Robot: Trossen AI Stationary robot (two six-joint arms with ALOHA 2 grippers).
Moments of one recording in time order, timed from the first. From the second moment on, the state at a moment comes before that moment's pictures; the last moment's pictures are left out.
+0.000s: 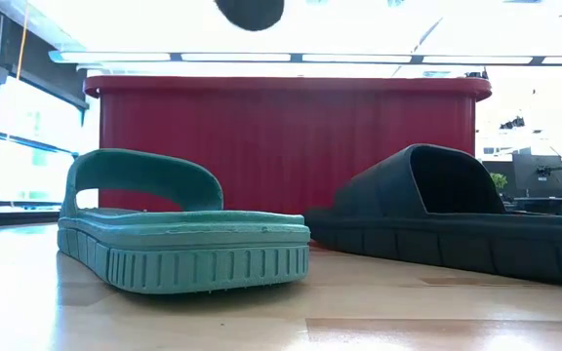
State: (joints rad) left arm -0.53 1.72 2.33 -1.53 -0.57 -0.34; right arm 0.23 1.26 1.22 -0.33 0.41 0.47
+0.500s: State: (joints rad) left arm -0.02 1.82 2.22 -1.56 -0.73 0.07; right arm 0.26 1.26 1.22 -0.16 0.14 0.51
